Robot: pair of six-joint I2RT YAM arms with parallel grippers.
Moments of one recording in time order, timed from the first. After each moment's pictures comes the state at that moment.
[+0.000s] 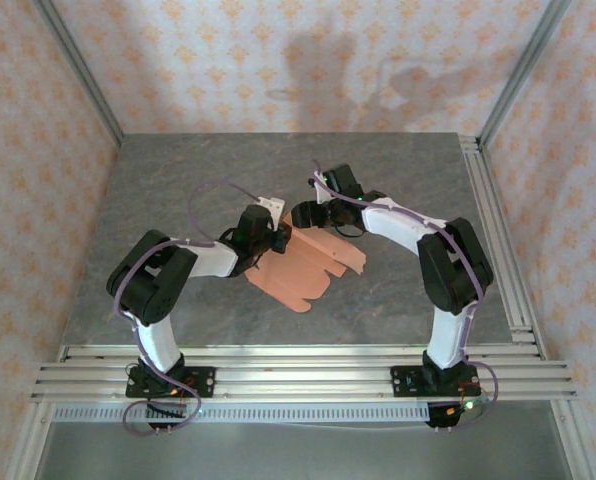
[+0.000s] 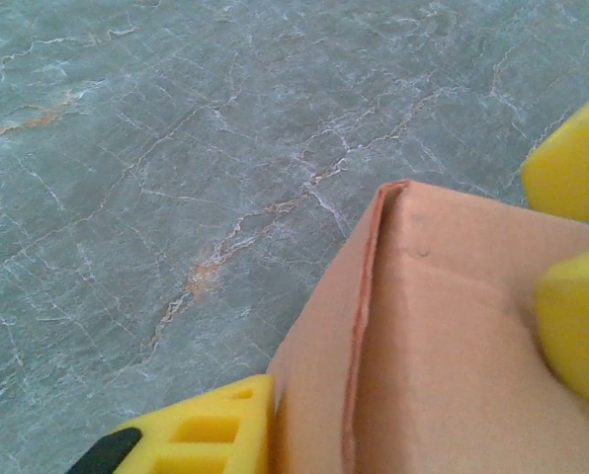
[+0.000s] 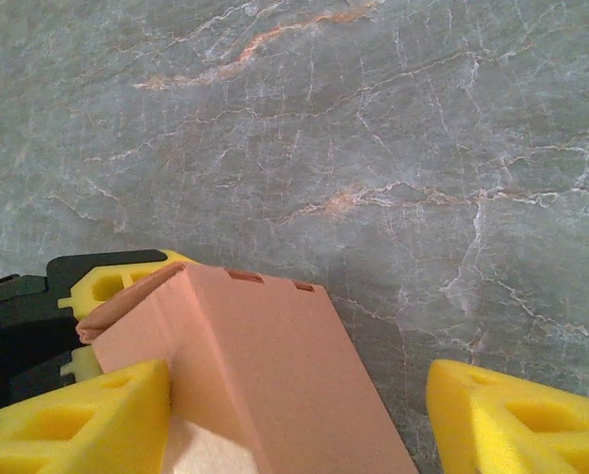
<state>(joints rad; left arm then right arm) -0.48 1.81 0.81 0.41 0.03 -0.23 0.53 1.87 1.31 -0.30 -0.36 0.34</state>
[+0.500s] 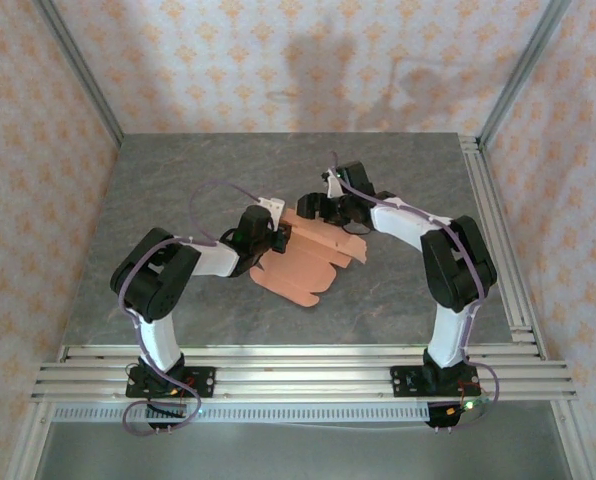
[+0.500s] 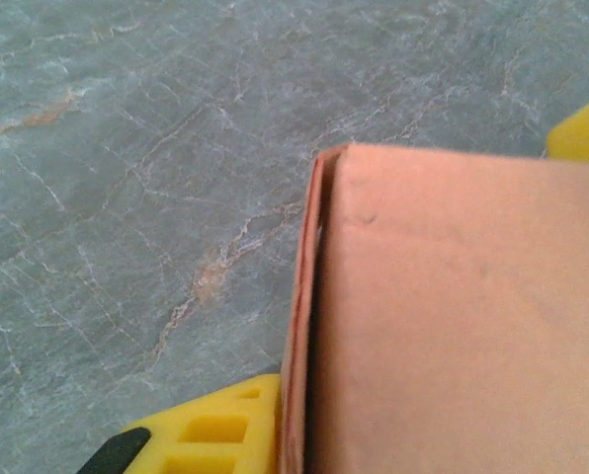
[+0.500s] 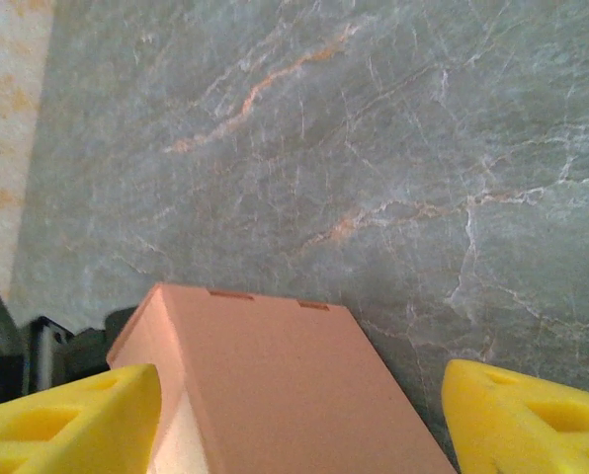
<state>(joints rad) -0.48 1.84 0.81 0.44 0.03 -0.23 0.45 1.88 1.27 -0.17 -0.48 0.55</state>
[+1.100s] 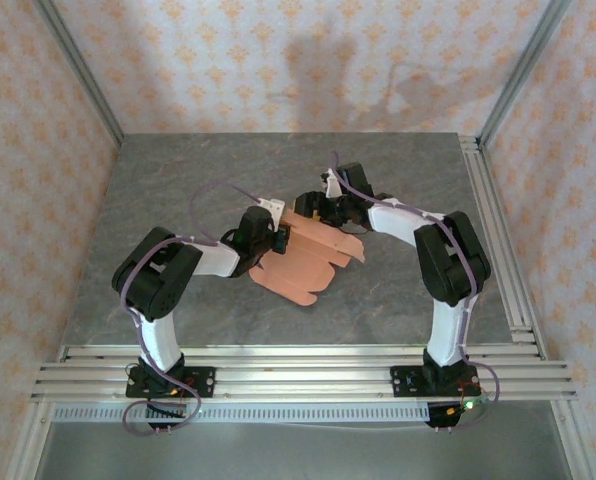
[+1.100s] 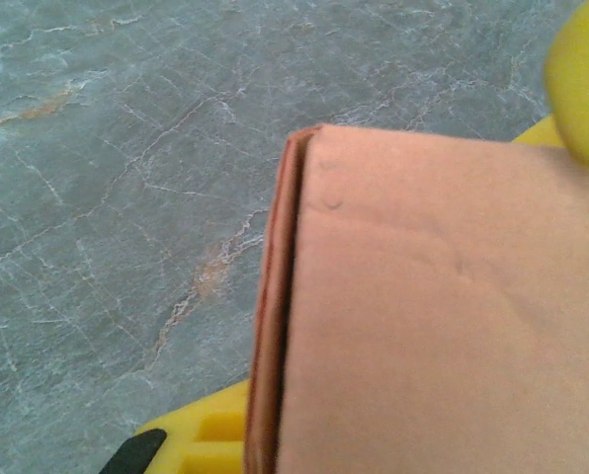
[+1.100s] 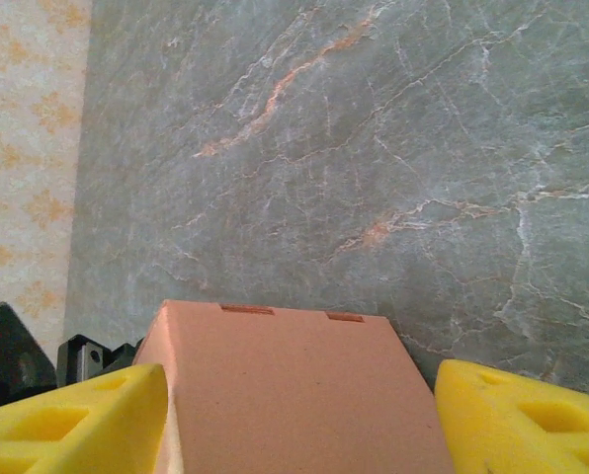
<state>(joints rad) -0.48 1.85 0.81 0.45 0.03 -0.23 0.45 1.93 1.27 -0.09 -0.57 0.64</state>
